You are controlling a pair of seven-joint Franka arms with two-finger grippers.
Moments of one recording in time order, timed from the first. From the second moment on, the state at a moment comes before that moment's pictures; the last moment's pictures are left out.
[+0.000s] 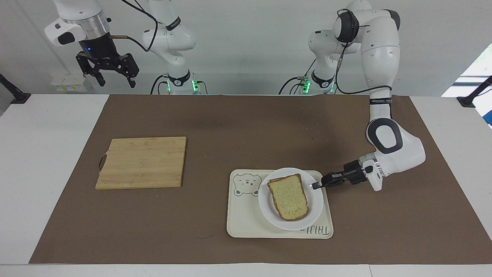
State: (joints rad) left arm -0.15 0.59 0.07 -1.60 -1.14 1.99 0.34; right arm 0.07 -0.13 -0.10 -1.60 -0.02 1.53 0.05
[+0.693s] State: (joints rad) left arm -0.22 0.61 0.07 -1.63 -1.14 2.09 0.35; right arm 0.07 -0.13 -0.10 -1.60 -0.02 1.53 0.05
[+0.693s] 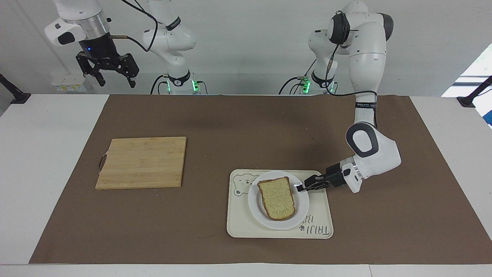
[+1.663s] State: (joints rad) left arm -0.22 0.37 0.11 -1.65 -0.62 2.09 0.07; right arm 0.07 -0.13 -0.10 -1.60 -0.02 1.53 0.05
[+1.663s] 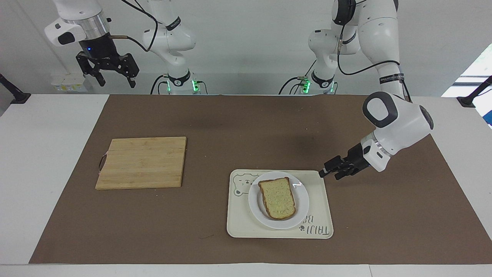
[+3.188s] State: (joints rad) left arm -0.19 0.06 0.16 -1.53 -0.06 1.59 0.05; right arm 0.07 -0.13 -0.10 -1.60 -0.02 1.53 0.05
